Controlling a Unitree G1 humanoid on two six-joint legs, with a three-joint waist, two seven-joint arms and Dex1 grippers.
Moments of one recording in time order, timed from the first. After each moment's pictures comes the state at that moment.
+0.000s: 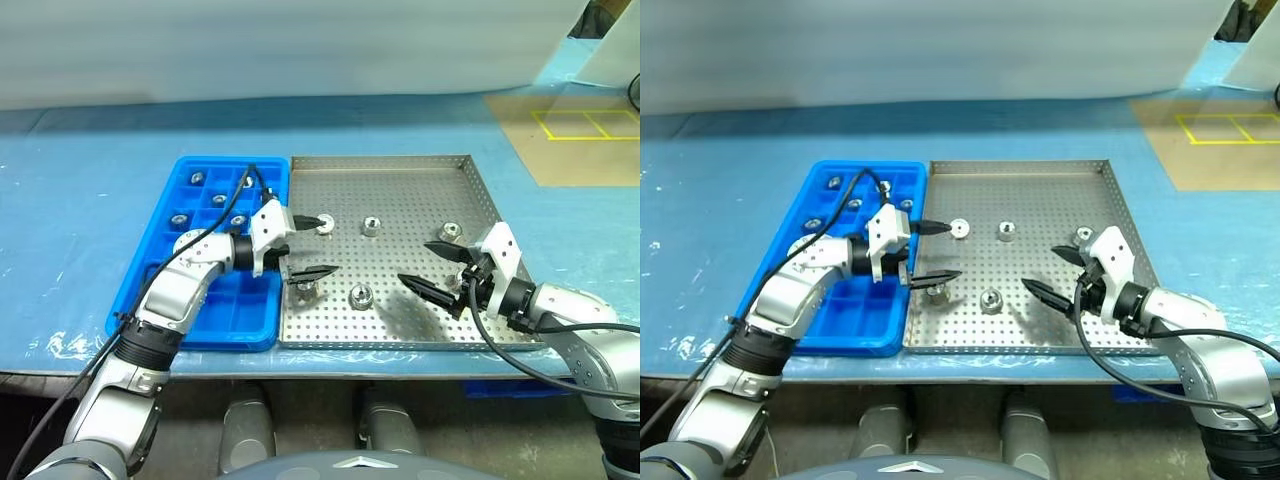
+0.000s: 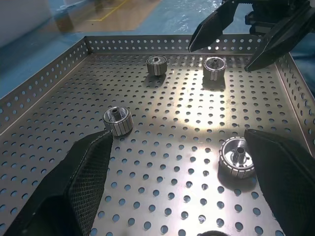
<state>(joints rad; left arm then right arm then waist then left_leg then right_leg) -0.48 0.43 -0.21 -0.03 -0.27 0.21 -1.05 0.00 -0.70 -0.17 -0.46 0.52 0.60 0.76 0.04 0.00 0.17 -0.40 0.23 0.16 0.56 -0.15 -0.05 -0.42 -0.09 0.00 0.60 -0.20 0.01</state>
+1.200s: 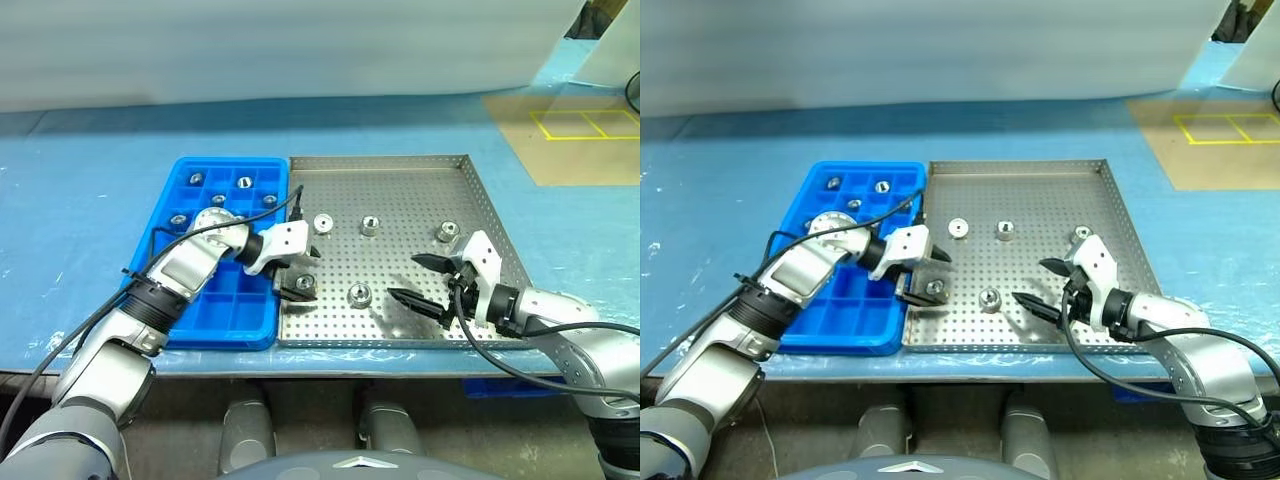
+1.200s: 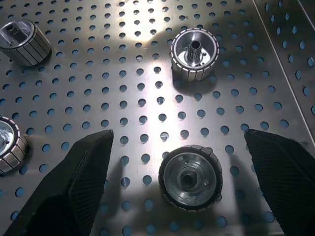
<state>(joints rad) -0.71 0.53 -0.44 0.20 -0.04 0.21 -1.29 -0.01 -0.72 -0.10 -0.46 0.52 0.65 0.76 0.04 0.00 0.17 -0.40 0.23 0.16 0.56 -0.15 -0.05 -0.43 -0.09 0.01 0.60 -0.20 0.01</state>
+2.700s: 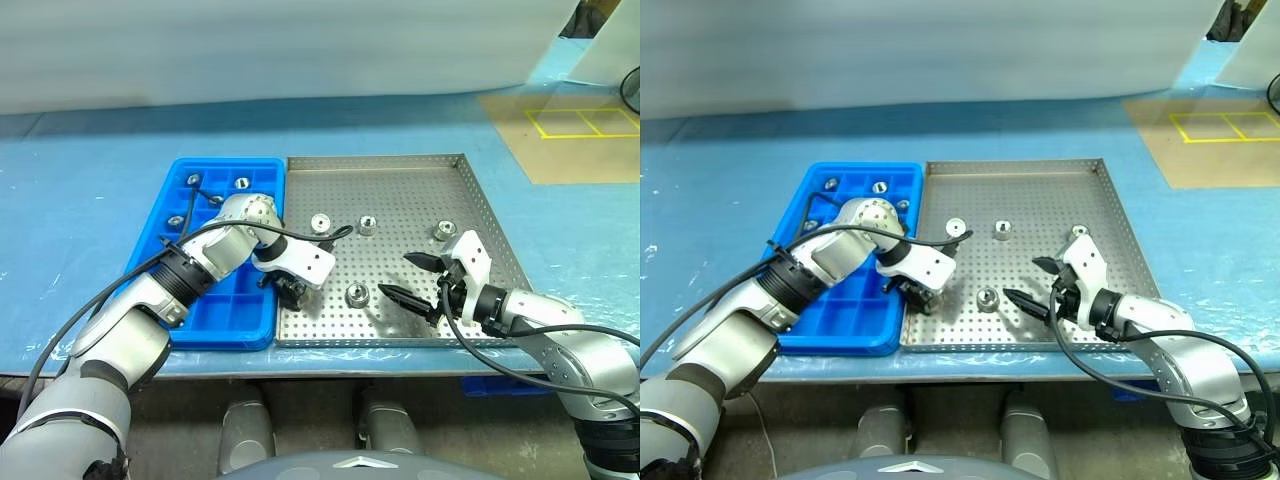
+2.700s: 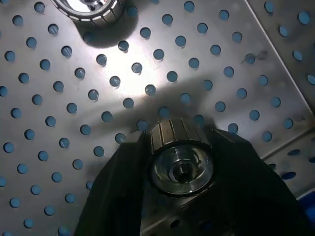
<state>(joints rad) -0.90 0.50 -0.68 0.25 0.25 0.13 -1.56 -0.02 -0.67 -0.07 -0.48 0.52 0.67 0.69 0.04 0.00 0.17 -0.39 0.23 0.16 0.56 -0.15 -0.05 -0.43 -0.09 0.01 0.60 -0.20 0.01</state>
